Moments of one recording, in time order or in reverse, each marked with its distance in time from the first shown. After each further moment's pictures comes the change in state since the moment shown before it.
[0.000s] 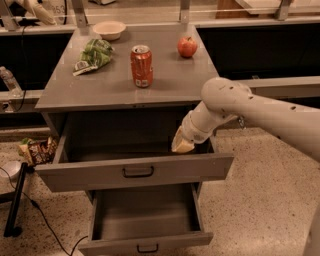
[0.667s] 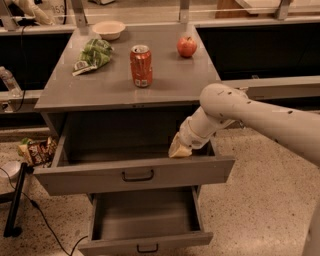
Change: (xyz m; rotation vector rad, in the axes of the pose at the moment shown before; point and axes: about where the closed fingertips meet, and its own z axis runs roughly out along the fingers) arm -0.002 0.015 0.016 -0.044 -0.037 0.016
